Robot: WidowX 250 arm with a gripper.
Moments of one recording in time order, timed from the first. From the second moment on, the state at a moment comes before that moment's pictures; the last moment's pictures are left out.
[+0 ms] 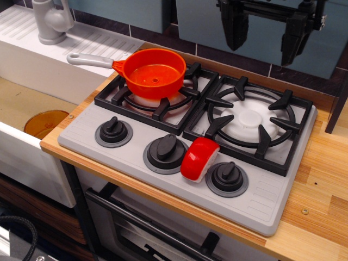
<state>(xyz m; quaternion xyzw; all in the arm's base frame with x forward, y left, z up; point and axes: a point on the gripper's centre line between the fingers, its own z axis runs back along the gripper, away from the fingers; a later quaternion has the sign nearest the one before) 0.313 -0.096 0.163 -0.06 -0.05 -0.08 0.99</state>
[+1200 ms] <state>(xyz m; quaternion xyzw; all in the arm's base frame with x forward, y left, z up) 0.358 -0.021 0.143 0.00 -0.08 -0.09 0.99</state>
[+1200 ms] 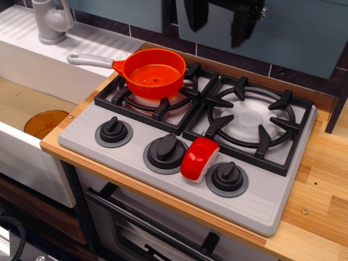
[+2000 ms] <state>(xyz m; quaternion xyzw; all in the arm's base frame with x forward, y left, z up) 0.377 0.013 0.105 0.00 -0.10 -0.10 0.99</state>
